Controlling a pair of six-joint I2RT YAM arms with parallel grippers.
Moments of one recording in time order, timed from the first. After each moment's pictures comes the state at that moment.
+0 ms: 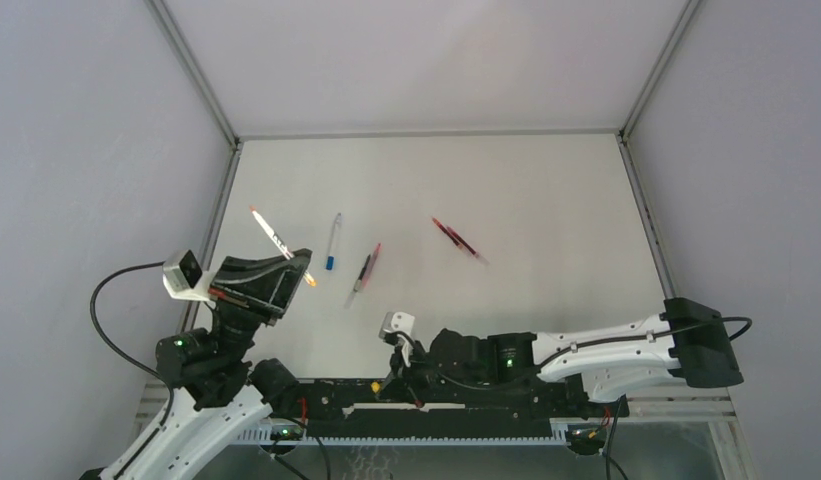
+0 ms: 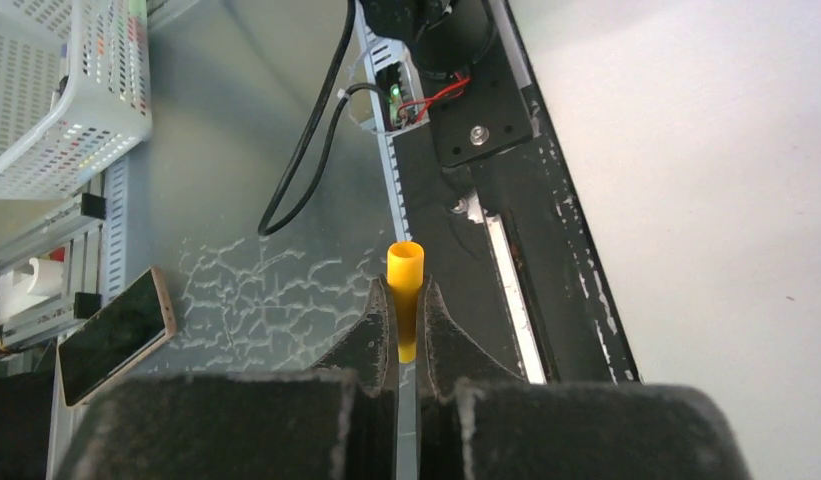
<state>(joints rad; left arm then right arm) -0.72 0.22 0.50 0.52 0.08 -0.88 1.54 1.23 0.72 0.10 -0.03 0.48</state>
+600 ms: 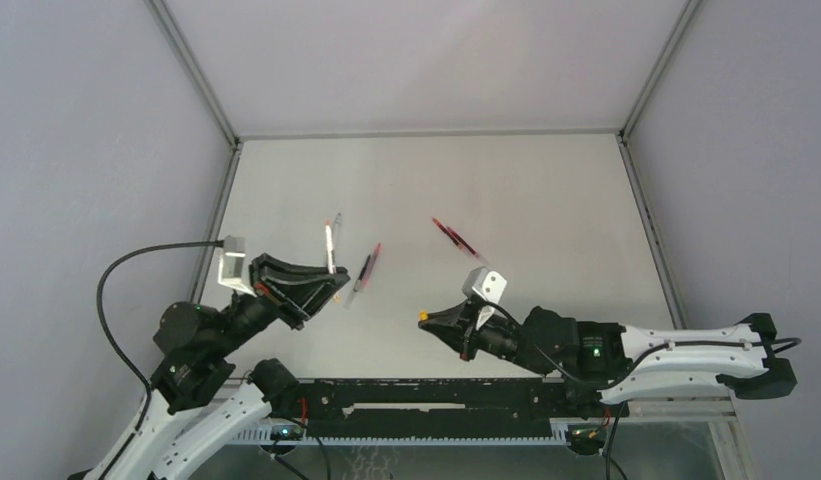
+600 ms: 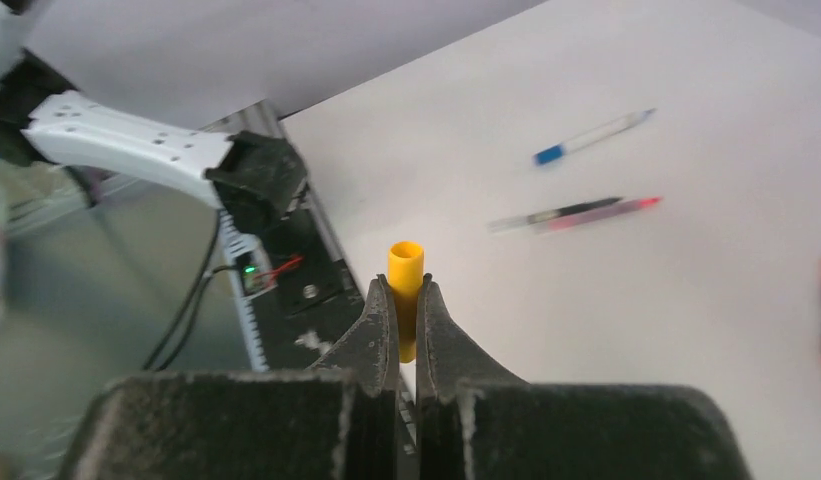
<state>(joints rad) -0.72 0.29 0.72 -0.06 0.25 -0.57 1.53 0.79 0.72 -0.05 0.39 0.26</state>
